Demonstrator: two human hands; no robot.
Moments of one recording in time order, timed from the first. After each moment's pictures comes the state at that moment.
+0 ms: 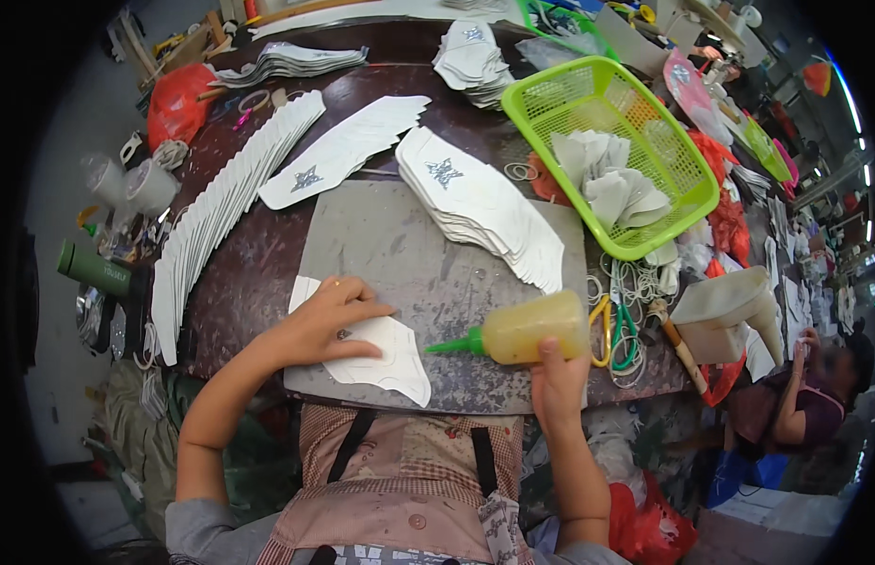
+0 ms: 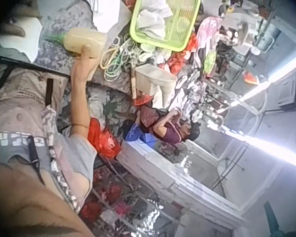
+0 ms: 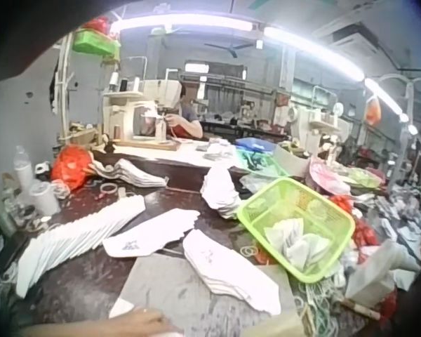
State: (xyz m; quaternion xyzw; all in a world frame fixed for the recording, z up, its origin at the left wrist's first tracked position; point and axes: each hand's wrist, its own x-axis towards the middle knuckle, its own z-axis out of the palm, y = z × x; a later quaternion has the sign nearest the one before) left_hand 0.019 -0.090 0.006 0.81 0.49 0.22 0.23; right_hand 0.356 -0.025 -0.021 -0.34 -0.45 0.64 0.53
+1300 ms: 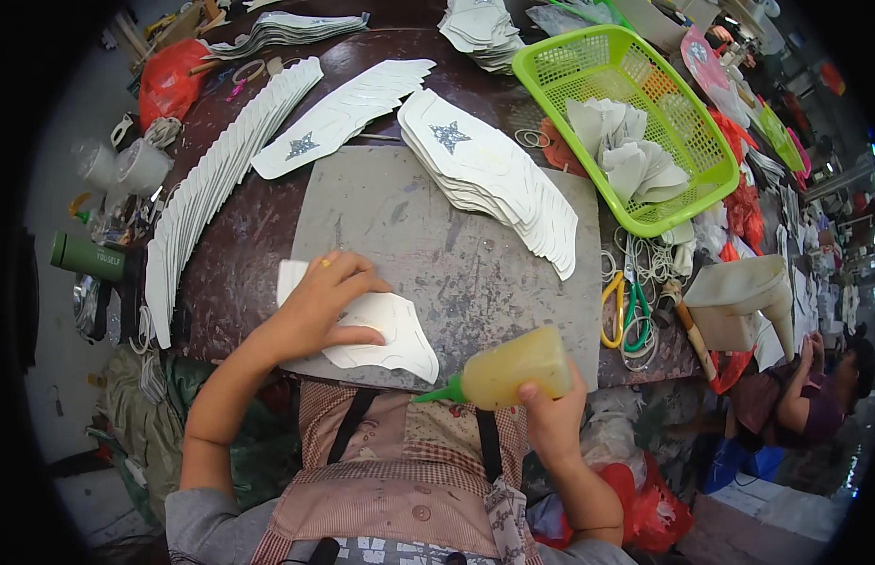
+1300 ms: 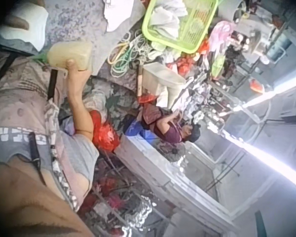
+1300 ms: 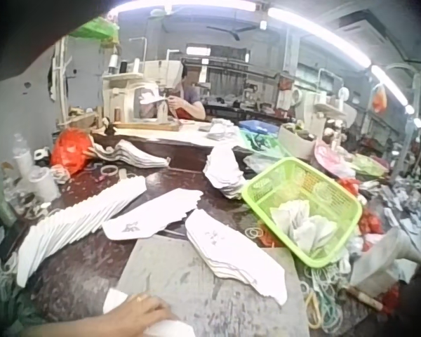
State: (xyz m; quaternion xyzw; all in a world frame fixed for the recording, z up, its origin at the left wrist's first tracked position) left_hand 0.033 -0.097 0.009 0.79 0.54 0.23 0.19; right_hand 0.373 -0.085 -0.015 -0.44 -0.46 0.62 0.45
